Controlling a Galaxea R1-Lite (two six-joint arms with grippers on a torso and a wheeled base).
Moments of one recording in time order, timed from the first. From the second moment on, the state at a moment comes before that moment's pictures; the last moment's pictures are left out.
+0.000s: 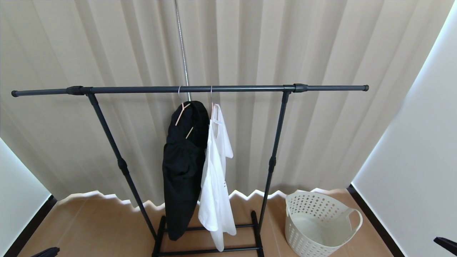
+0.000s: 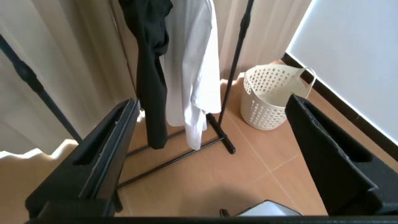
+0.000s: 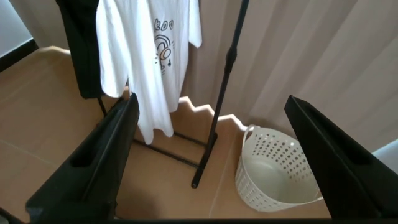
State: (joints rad) left arm -0.22 0.52 0.00 -0.30 -0.22 0.03; right arm 0.19 0.53 0.00 -0.27 0.20 -0.08
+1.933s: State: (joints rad) left arm 0.00 0.00 0.00 -0.15 -0.22 0.08; right arm 0.00 0.00 0.00 -0.05 0.06 -0.03
